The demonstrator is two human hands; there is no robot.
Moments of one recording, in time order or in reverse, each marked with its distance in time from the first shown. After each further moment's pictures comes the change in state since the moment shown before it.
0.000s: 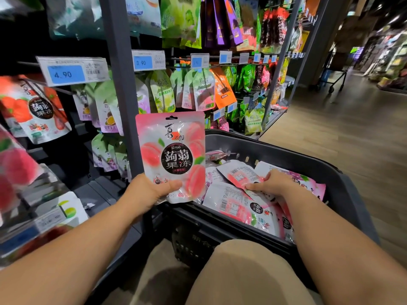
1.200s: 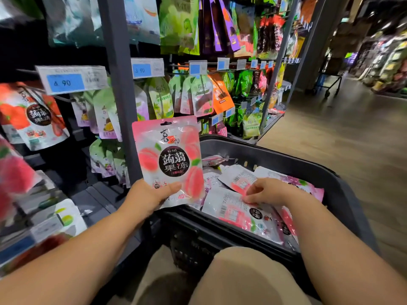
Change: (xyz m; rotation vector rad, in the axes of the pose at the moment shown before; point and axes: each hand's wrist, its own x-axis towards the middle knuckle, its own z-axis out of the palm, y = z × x) left_hand 0.006 -0.003 0.006 -0.043 0.061 -0.019; right_hand -0.037 -0.011 -0.008 -0.037 -0.154 -0.262
